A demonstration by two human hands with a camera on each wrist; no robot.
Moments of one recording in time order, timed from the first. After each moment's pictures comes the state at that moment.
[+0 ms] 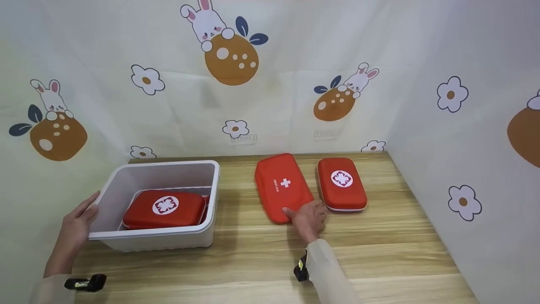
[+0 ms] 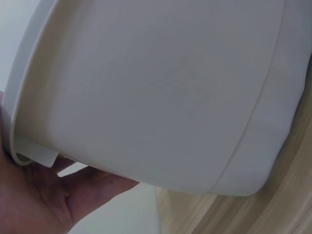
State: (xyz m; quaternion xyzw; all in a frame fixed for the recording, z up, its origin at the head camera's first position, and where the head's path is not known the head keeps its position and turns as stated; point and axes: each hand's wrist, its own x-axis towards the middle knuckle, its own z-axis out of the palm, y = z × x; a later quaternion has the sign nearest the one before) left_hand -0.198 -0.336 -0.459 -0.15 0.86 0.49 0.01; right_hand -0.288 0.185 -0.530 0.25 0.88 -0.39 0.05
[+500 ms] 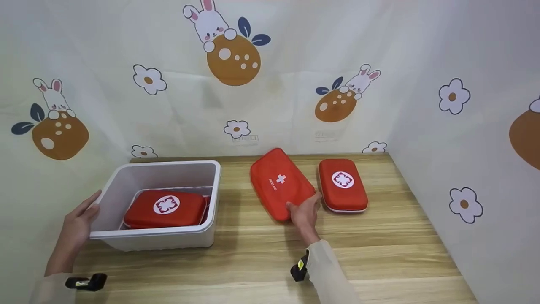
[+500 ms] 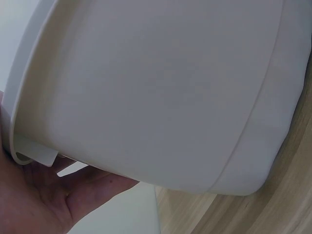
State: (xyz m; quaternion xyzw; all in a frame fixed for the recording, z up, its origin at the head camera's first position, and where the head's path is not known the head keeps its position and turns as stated) left_hand -0.200 -0.336 -0.459 -0.15 0.86 0.49 0.01; right_hand -0.294 0.182 -0.524 0.20 0.82 -0.54 -0.02
